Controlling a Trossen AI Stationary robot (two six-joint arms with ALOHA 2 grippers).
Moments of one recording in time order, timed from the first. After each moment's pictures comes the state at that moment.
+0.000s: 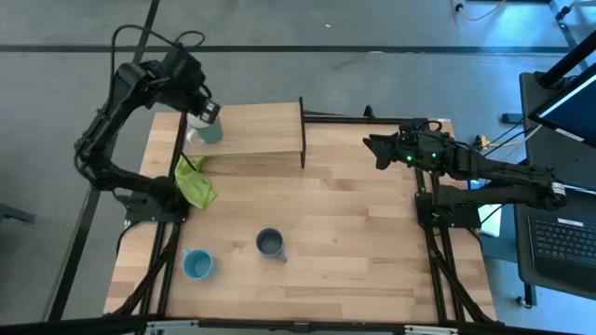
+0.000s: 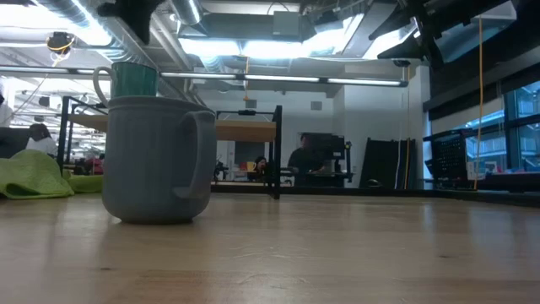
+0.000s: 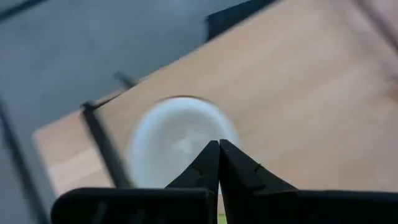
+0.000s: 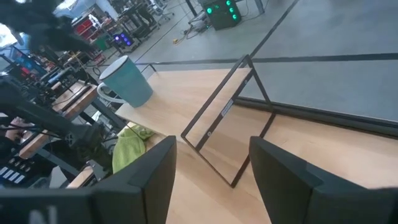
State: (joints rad) left arm 0.83 1.30 1.79 -1.55 -0.12 -0.23; right arm -0.22 0.75 0.71 -0.22 0.34 0.67
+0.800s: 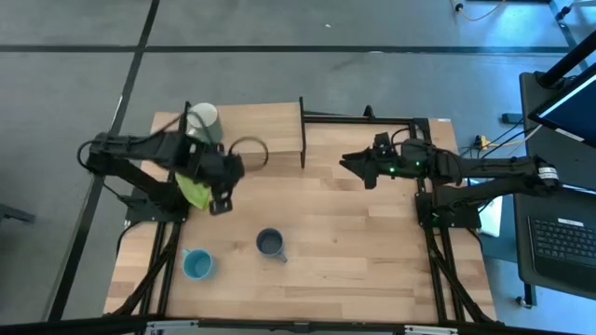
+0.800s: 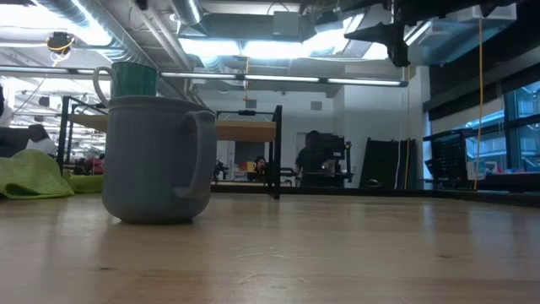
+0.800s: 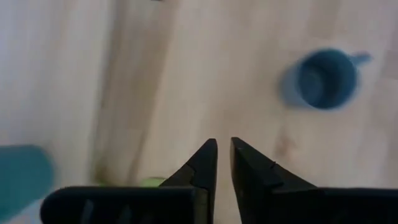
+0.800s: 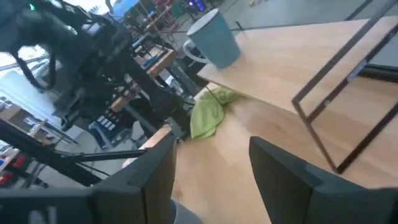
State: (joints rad) left arm -0.16 1.35 1.63 -1.53 -0.20 -0.39; right arm -0.08 0.94 0.71 0.06 0.12 0.70
